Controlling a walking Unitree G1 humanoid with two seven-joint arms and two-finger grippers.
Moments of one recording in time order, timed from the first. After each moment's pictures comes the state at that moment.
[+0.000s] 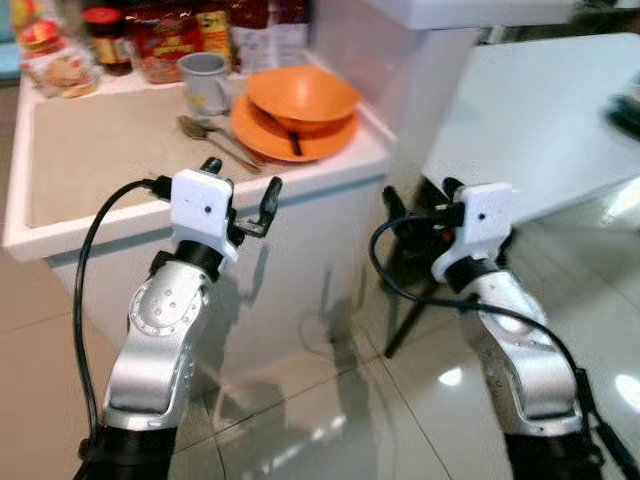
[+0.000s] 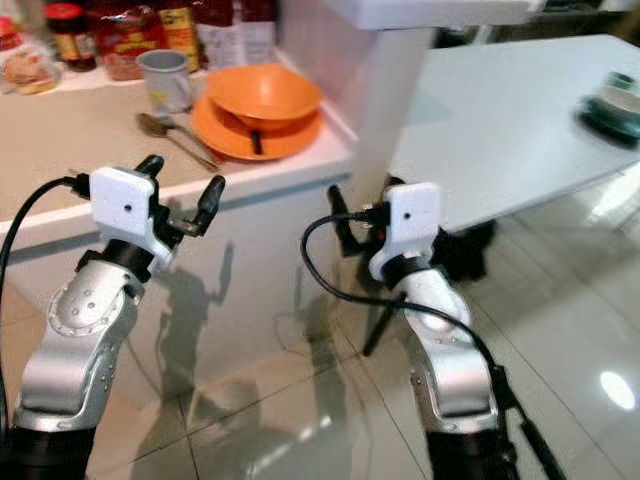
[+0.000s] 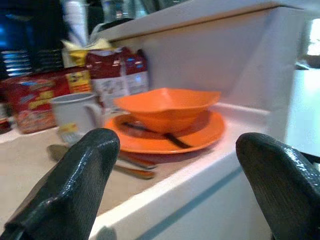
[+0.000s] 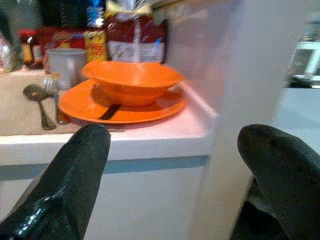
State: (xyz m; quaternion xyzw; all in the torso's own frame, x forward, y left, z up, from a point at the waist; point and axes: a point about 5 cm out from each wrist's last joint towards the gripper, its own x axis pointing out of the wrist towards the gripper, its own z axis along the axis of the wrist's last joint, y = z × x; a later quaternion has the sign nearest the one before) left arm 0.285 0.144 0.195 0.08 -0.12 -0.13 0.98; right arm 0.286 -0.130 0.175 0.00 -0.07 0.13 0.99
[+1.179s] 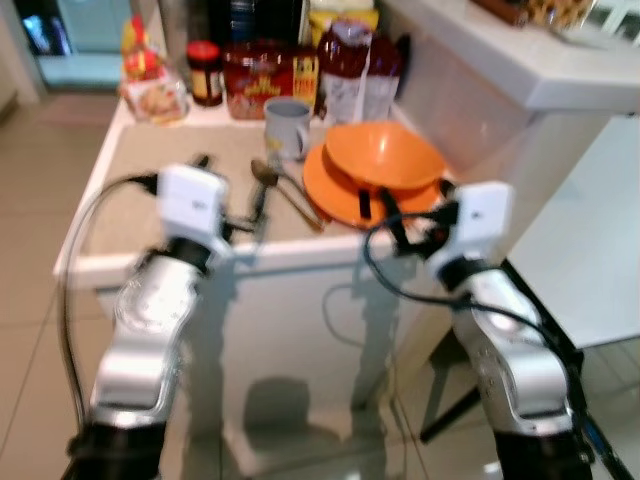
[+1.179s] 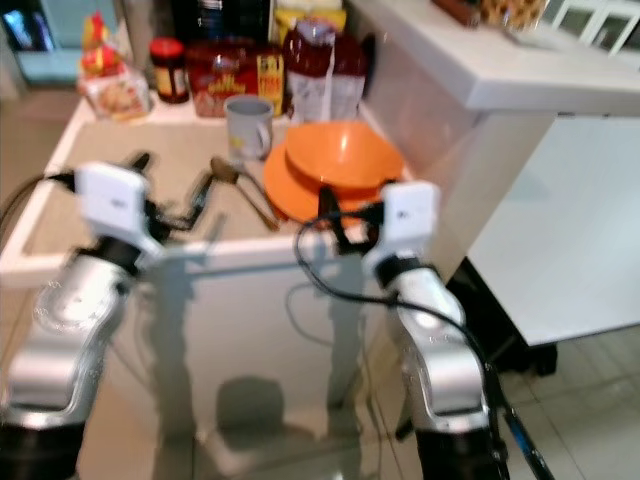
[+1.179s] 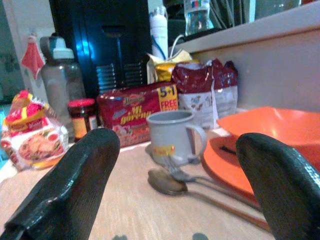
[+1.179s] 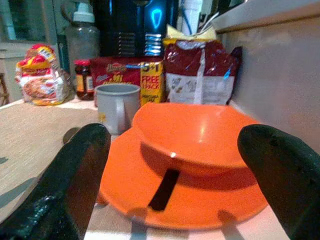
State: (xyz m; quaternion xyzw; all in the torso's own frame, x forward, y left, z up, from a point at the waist) left arm 0.286 0.155 0.196 0.09 -0.12 -0.11 0.98; right arm 0.286 -0.120 0.177 0.02 -0.07 0.14 0.99
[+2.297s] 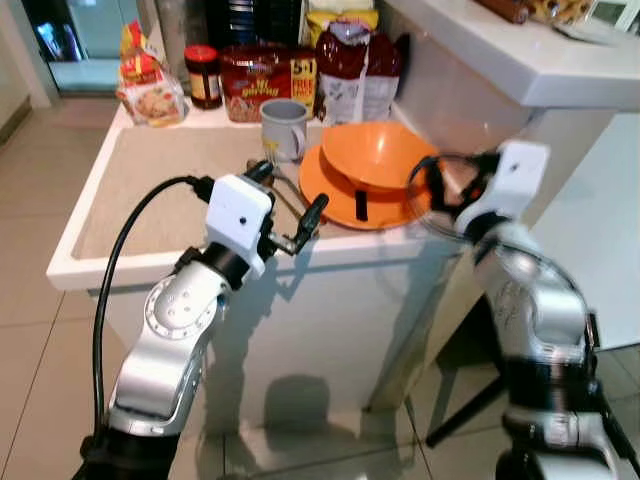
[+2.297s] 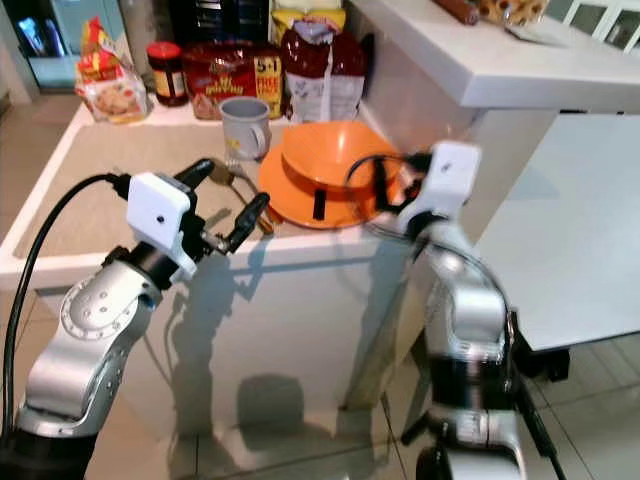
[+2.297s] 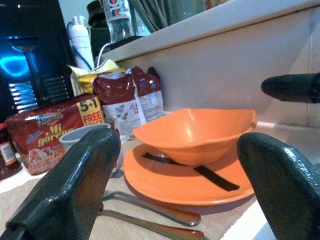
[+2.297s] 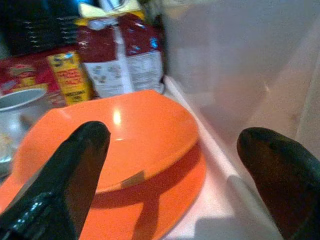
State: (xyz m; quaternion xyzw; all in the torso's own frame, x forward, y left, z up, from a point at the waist) left arm 0.275 0.119 0.198 0.10 -0.13 -0.25 0.96; right arm 0.340 -0.167 0.187 0.11 0.01 0.00 0.99
